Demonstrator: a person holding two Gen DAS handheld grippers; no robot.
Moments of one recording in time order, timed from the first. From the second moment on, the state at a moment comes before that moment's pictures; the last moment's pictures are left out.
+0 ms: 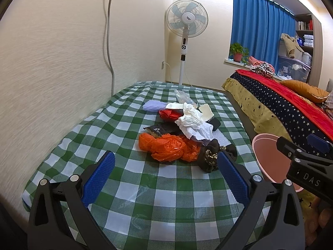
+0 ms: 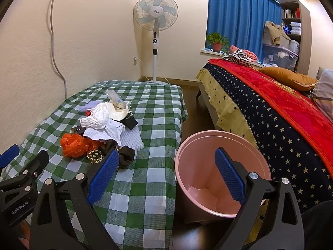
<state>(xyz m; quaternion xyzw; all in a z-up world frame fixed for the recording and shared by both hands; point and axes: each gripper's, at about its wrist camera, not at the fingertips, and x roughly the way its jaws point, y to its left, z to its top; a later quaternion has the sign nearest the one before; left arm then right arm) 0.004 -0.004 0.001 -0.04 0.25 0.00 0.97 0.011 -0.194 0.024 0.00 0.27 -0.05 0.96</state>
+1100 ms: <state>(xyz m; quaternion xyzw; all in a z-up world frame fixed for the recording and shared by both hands) 0.074 0.009 -0.031 -0.11 0.30 -0.01 0.95 0.094 -0.173 -0.031 0.09 0.34 0.08 0.93</state>
